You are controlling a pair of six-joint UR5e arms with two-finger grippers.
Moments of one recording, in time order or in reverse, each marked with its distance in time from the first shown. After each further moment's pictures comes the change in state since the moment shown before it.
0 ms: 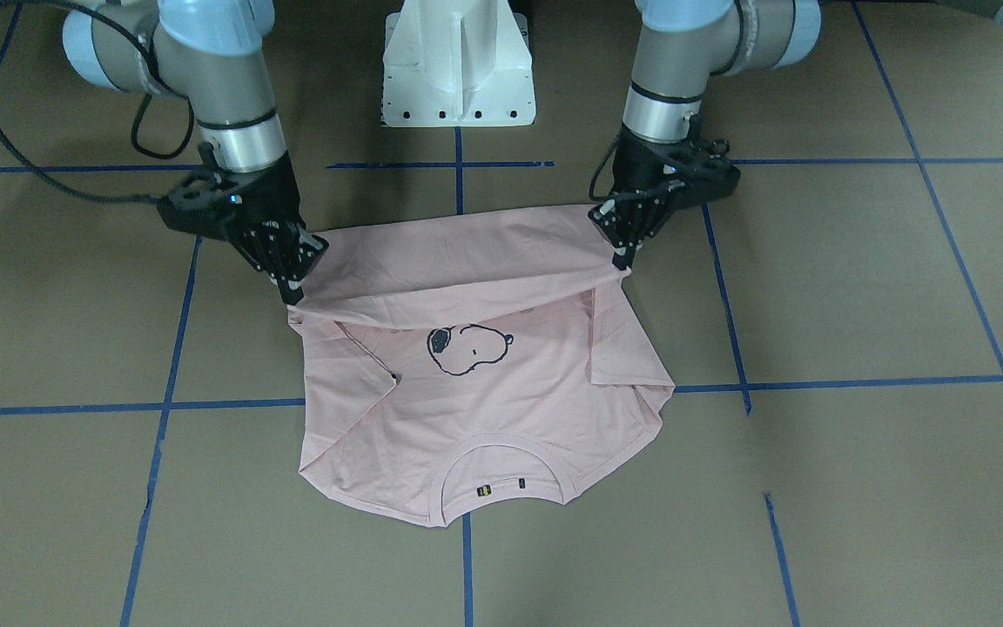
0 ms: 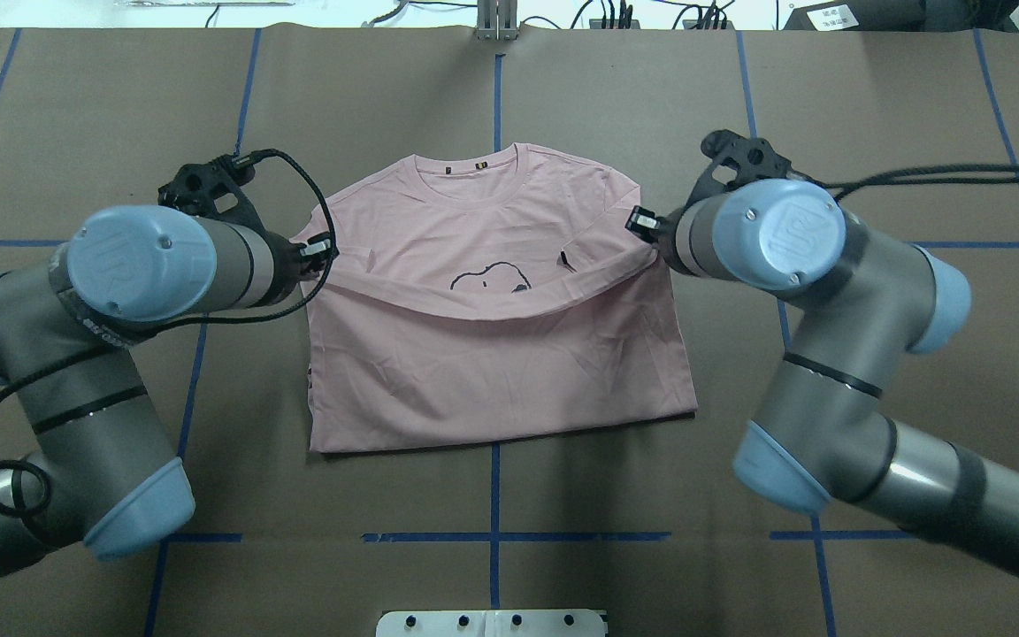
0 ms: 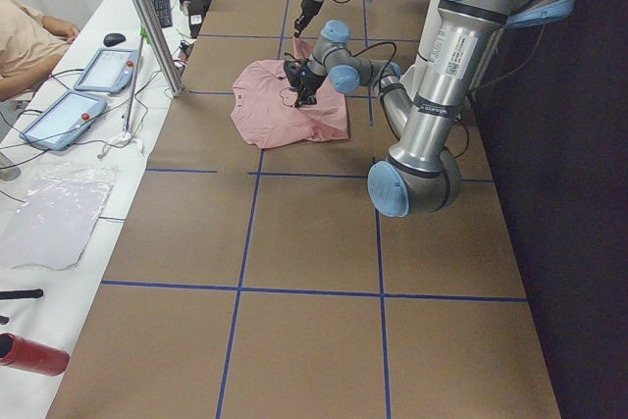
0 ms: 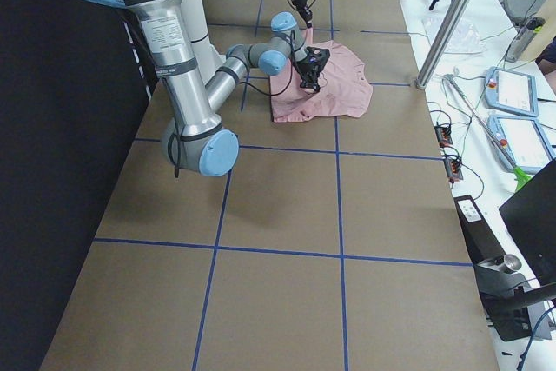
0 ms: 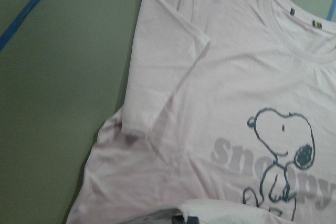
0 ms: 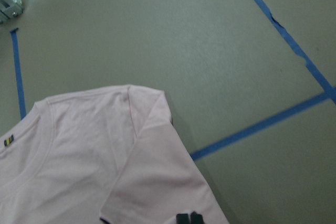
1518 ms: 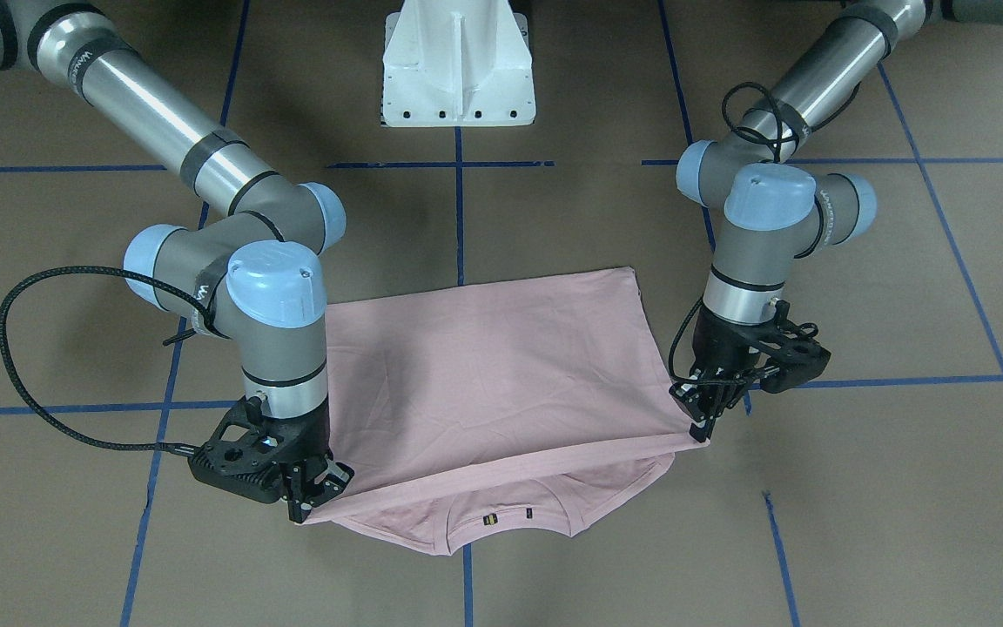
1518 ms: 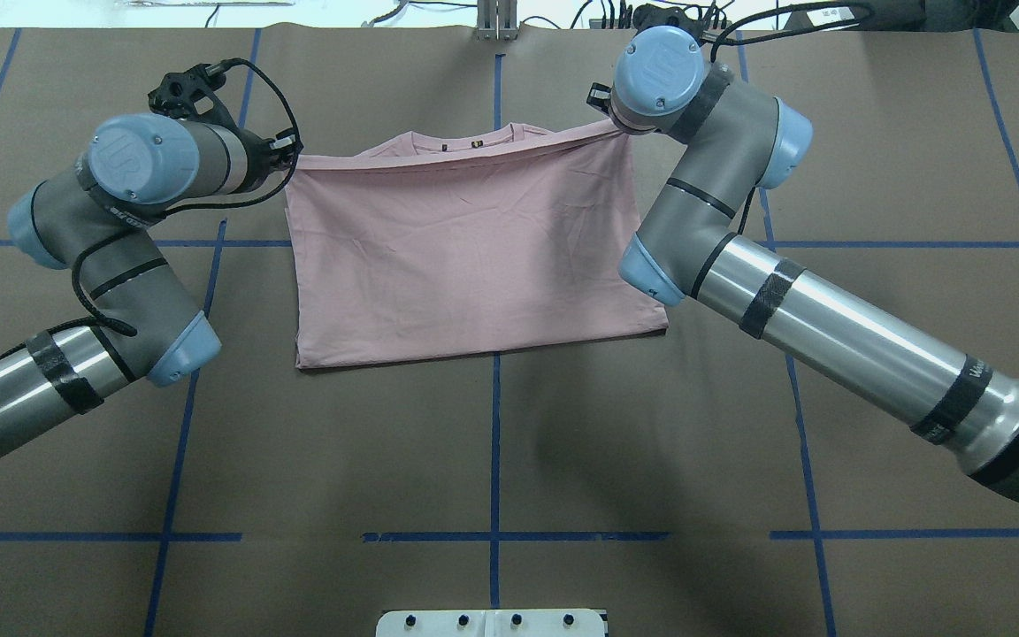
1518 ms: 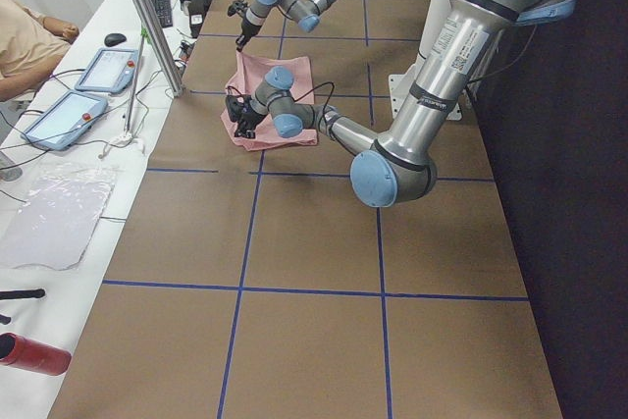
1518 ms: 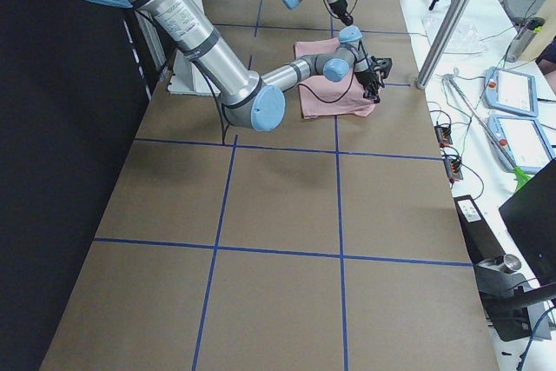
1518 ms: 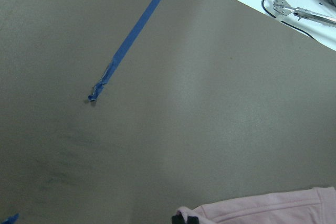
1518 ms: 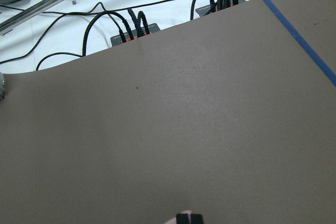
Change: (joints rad) left arm -0.175 -0.116 0.522 -0.487 0.001 0.083; right arm 0.152 0.364 -0.700 0.269 0.007 -0.173
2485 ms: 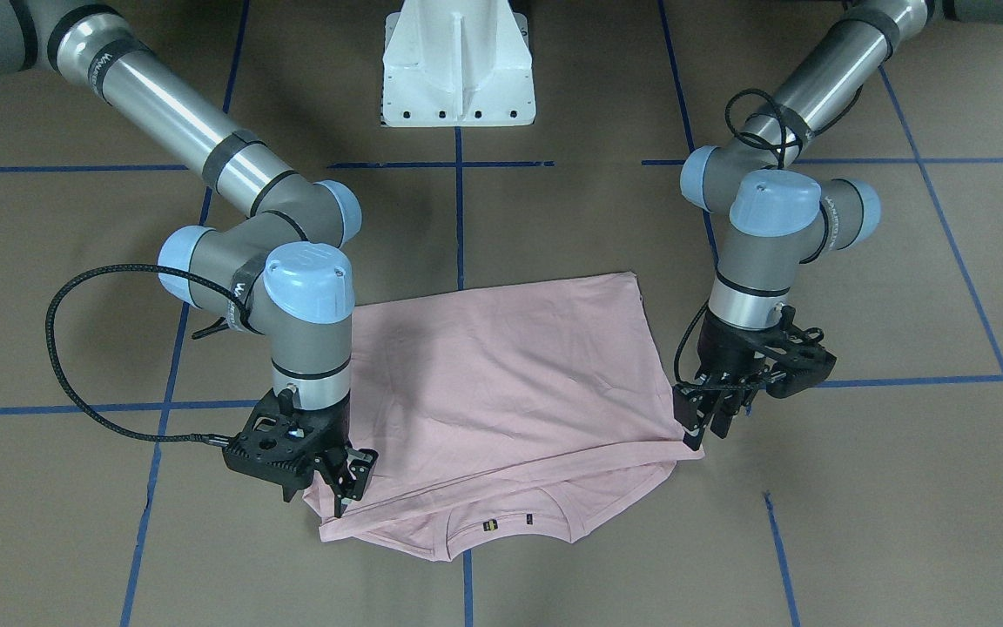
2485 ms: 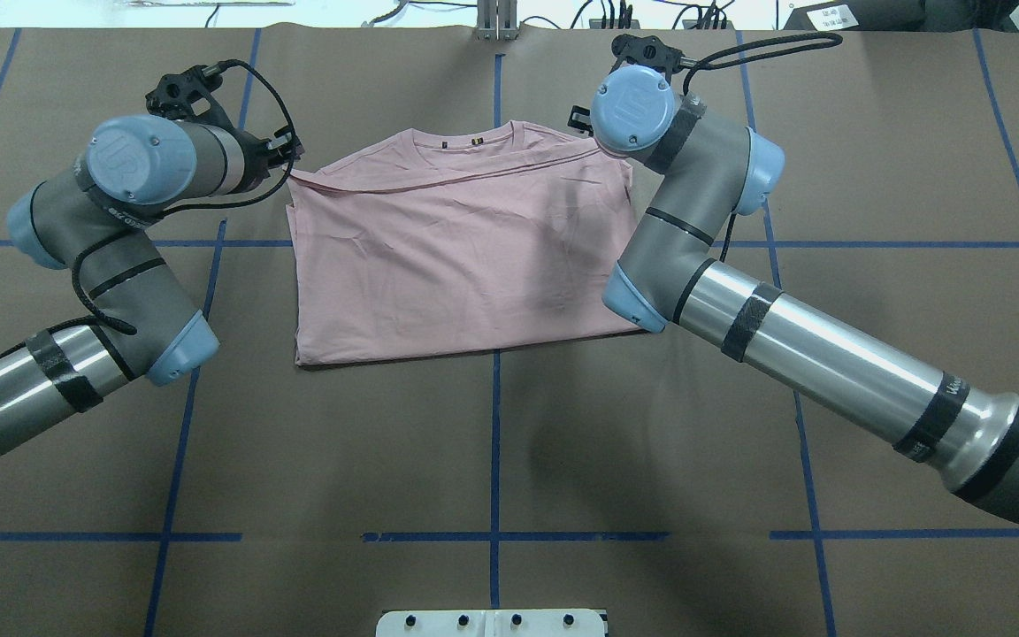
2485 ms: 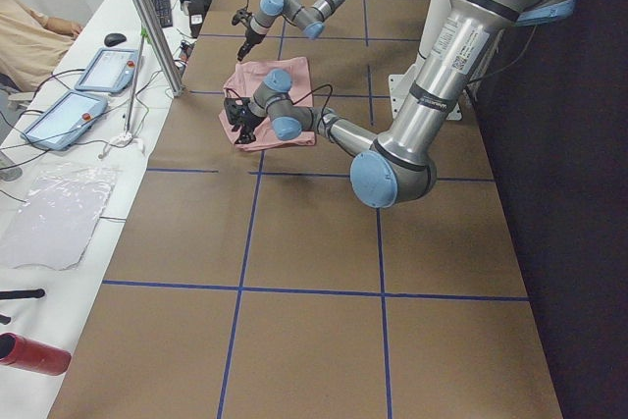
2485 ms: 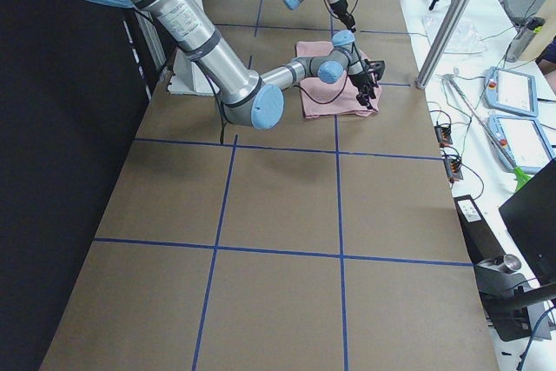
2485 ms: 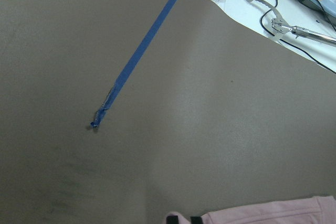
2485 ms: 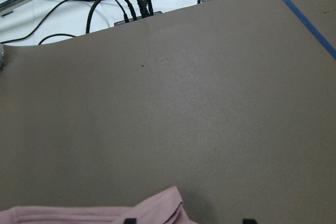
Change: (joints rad) left arm -0.002 0.000 0.014 -0.038 -0.003 -0.007; right arm -0.048 0.010 -0.016 0.004 -0.054 -0.007
